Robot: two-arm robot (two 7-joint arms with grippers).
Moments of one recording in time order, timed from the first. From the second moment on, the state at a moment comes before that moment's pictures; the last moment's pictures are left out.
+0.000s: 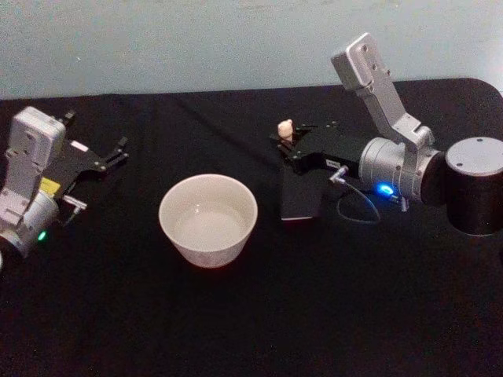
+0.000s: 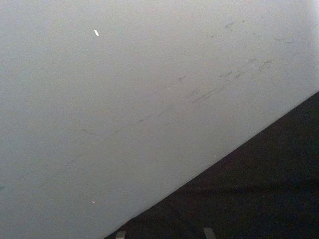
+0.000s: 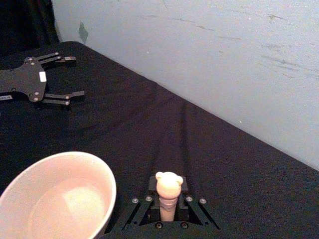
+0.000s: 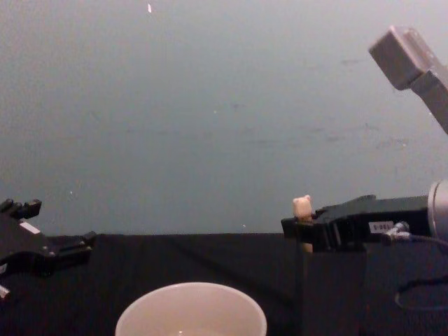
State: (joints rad) left arm -0.20 0.60 0.45 -1.41 -0.25 -0.12 0.03; right arm 0.38 0.43 -0.50 -1.55 0.36 0.43 0.38
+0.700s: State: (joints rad) left arm -0.20 0.60 0.45 -1.41 -0.25 -0.12 0.03; right arm 0.35 0.43 -0.43 -1.62 0.35 0.38 0.36
